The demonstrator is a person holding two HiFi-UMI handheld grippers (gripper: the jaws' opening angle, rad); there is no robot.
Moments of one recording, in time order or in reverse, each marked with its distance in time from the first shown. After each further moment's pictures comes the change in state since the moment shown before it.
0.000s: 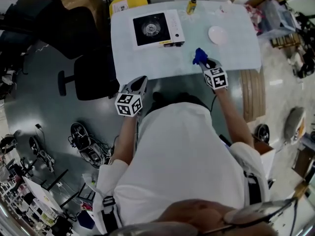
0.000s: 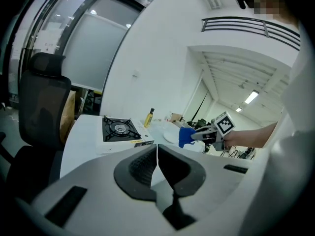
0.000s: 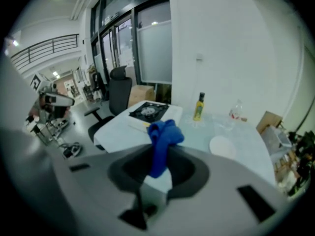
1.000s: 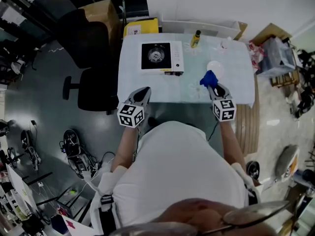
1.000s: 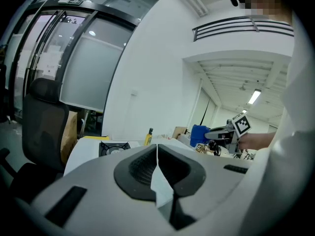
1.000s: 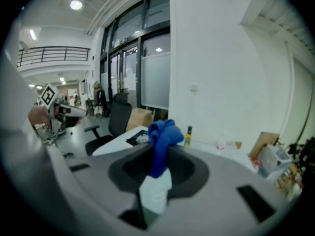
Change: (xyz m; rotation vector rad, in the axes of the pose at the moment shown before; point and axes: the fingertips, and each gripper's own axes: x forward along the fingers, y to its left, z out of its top) left arm 0.004 -0.051 0.082 0.077 -0.180 0.071; right arm -0.110 -0.043 0.075 -0.050 -0.285 -0.022
